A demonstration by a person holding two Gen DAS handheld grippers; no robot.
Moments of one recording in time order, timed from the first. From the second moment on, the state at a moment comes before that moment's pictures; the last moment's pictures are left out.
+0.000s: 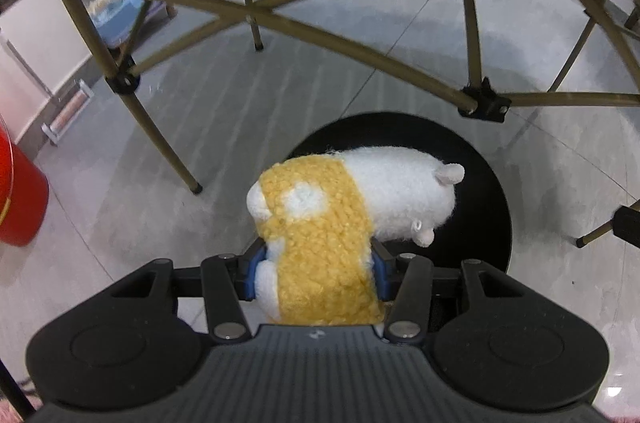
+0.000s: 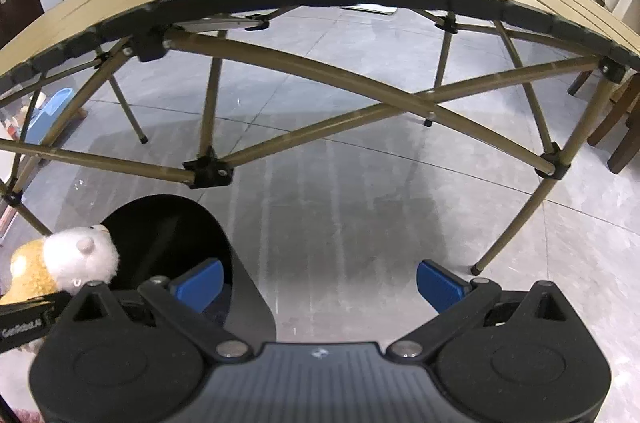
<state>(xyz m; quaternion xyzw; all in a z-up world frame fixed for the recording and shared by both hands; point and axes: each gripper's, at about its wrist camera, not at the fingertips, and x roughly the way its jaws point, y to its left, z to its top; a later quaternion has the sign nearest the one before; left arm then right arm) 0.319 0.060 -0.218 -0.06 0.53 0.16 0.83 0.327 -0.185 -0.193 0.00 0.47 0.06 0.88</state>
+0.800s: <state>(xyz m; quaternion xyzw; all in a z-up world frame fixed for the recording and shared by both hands) 0.341 0.038 -0.233 -0.08 0.53 0.12 0.83 0.328 -0.204 -0.211 0.00 0.49 0.03 0.87</state>
